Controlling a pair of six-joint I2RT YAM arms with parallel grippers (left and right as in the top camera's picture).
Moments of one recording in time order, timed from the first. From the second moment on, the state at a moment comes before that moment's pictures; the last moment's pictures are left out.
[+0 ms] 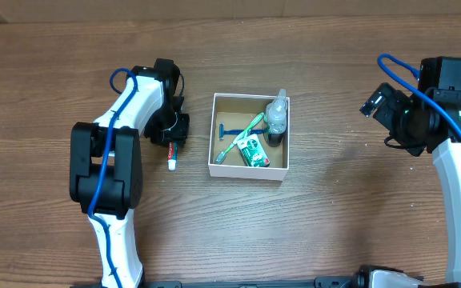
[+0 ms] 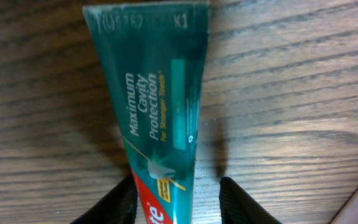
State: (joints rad) left arm -0.17 2.18 1.61 -1.11 0.08 -0.11; right arm -0.12 1.41 1.36 -1.06 -0.07 0.57
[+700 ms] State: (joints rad) left arm -0.51 1.91 1.79 -1.15 0.04 -0.11; right arm -0.12 1.41 1.36 -1.06 -0.07 0.57
